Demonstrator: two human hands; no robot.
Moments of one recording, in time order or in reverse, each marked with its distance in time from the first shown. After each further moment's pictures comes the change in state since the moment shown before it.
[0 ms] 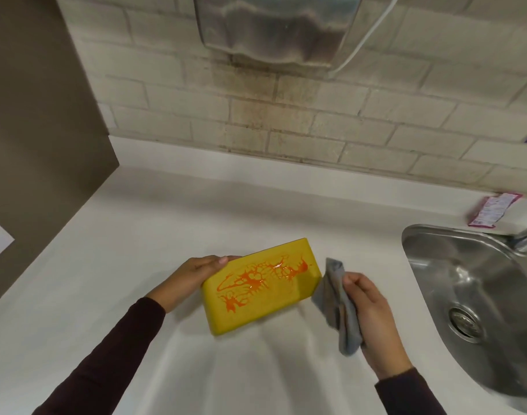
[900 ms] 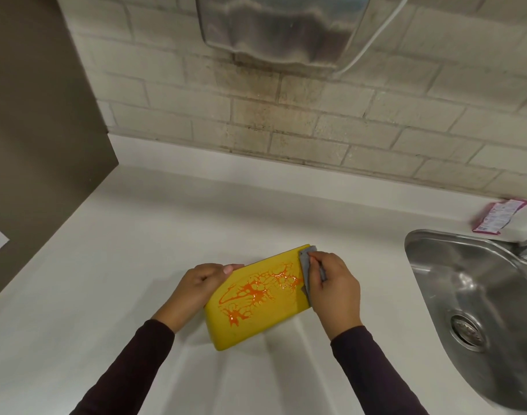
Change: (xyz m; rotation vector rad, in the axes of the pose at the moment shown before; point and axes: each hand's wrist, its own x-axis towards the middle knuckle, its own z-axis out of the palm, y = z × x) left_hand -0.004 0.001 0.024 -0.041 0.198 0.083; right_hand 0.047 0.014 0.047 -0.791 0.202 -0.602
